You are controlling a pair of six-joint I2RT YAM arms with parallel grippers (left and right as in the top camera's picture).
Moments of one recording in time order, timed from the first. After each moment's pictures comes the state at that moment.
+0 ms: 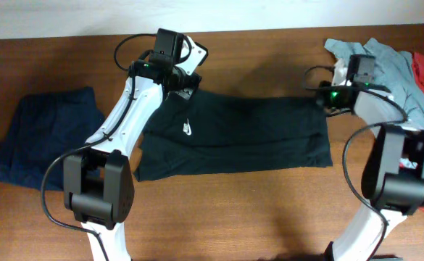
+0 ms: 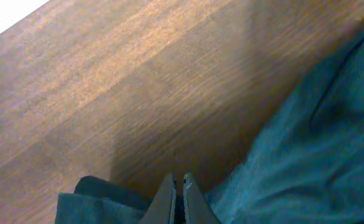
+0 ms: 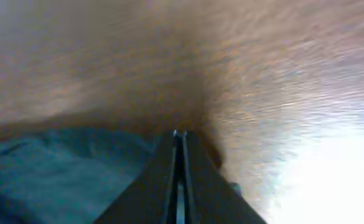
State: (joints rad) left arm -0.31 2.06 1.75 -0.66 0.12 0.30; right arm -0.22 2.03 1.39 -0.40 -0.26 0.14
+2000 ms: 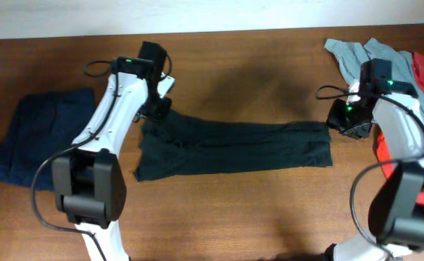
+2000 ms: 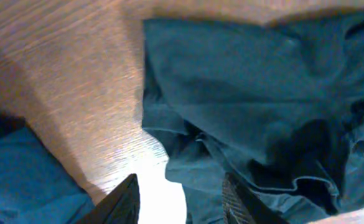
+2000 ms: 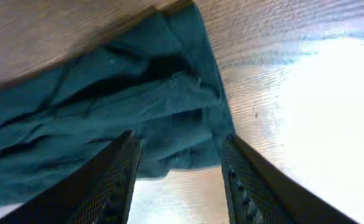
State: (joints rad) left arm -0.23 2.04 1.77 -1.18 -0.11 0.19; right arm -0.24 1.78 1.38 -0.99 -0.15 0.21
